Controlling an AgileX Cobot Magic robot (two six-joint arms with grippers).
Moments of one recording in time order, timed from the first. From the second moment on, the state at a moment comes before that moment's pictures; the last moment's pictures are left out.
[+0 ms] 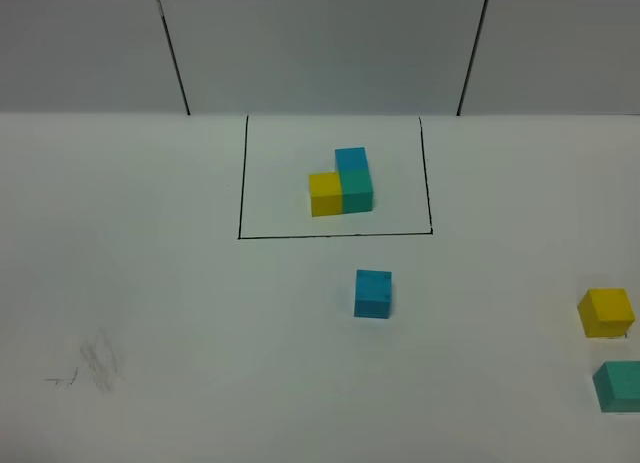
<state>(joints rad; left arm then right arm) -0.66 0.19 -0.61 0.13 1.03 -0.04 -0.03 -0.01 -0.49 -0.04 1.06 0.01</state>
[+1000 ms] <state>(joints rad) -0.50 0.00 -0.53 0.07 1.01 -0.04 -0.03 -0.01 -0.49 -0.04 1.06 0.01</state>
